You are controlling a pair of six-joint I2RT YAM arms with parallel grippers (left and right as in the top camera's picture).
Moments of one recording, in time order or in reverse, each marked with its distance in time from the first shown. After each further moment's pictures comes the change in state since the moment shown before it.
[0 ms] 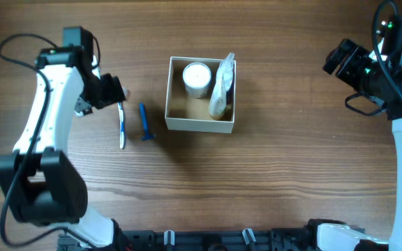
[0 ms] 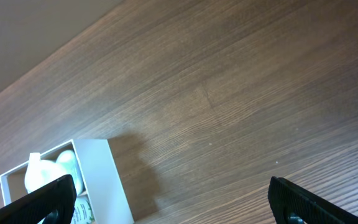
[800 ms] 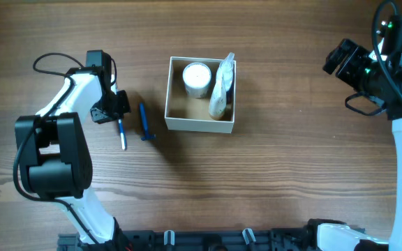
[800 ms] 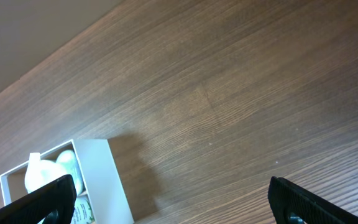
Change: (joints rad) left arm -0.014 0.188 -0.196 0.334 0.001 0.063; right arm 0.000 0.000 0.000 0.000 0.000 0.000
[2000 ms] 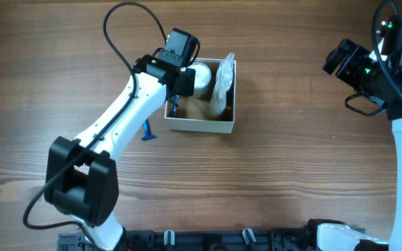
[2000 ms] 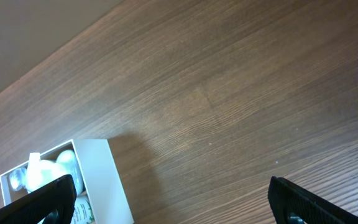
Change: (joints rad) left arm -0.492 -0.136 0.212 0.038 -0.162 -0.048; right arm 0.000 0.000 0.000 0.000 0.000 0.000
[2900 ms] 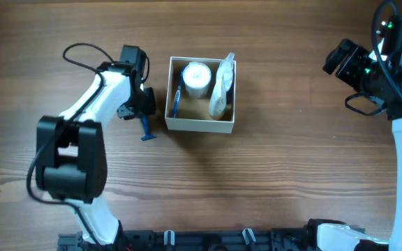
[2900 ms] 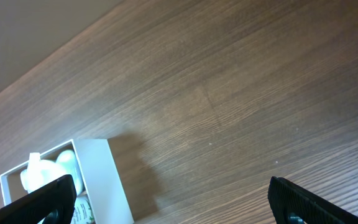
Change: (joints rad) left arm 0.288 0.128 -0.171 -0.080 0.159 -0.077; right arm 0.000 0.000 0.000 0.000 0.000 0.000
